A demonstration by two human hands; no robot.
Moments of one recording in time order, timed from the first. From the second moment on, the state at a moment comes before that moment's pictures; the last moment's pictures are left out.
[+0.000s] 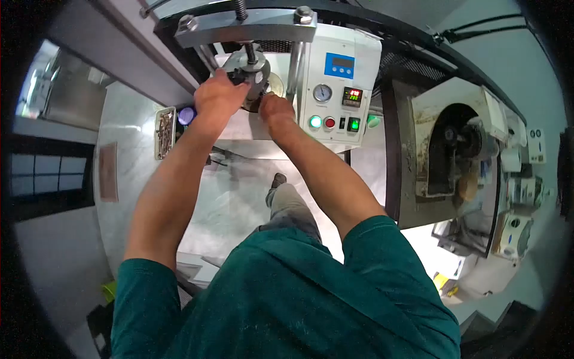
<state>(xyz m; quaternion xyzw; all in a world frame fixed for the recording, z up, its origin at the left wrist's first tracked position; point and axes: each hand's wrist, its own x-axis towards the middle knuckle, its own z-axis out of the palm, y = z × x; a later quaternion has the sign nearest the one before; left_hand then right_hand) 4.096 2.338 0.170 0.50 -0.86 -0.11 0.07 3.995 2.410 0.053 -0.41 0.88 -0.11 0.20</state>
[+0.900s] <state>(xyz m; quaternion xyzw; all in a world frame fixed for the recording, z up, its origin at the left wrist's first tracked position) 4.100 2.367 0.139 0.46 -0.82 -0.16 0.28 3.978 2.425 0.078 -0.52 0.82 -0.09 0.21</state>
